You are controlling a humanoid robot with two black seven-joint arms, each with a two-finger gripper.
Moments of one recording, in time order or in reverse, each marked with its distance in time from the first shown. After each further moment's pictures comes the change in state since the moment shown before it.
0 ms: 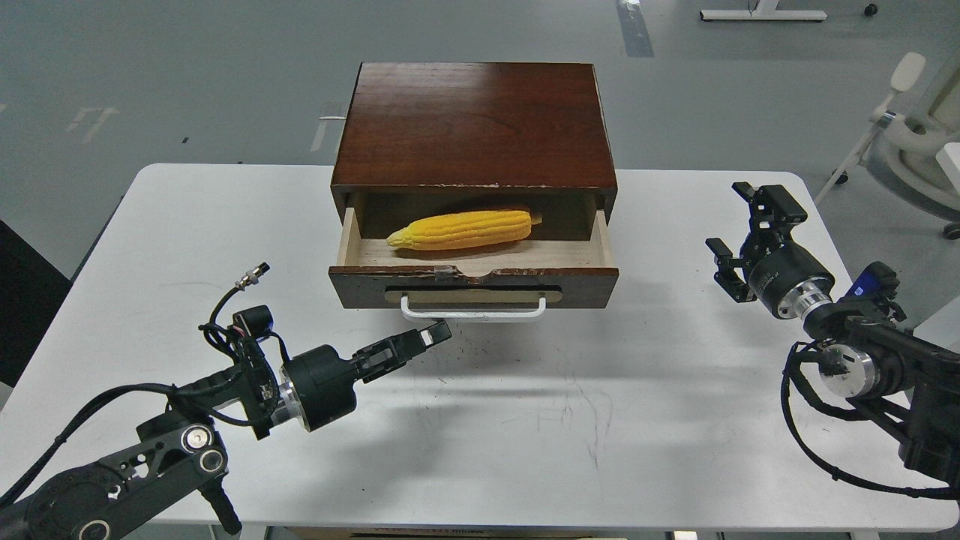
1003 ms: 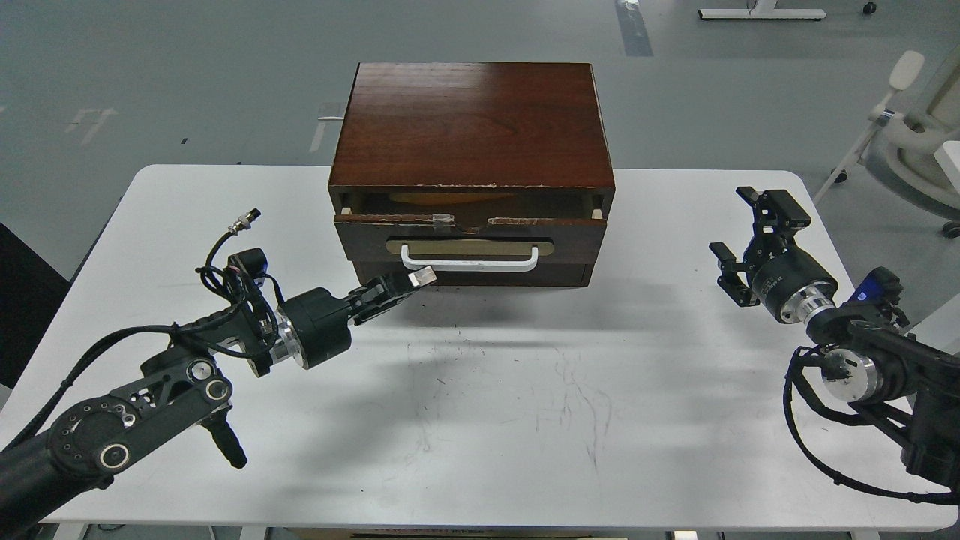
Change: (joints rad) left arm -0.176 -0.036 0.012 0.188 -0.107 -0.054 0.006; right arm -0.017 -0.003 0.010 -0.001 0.000 0.000 0.000
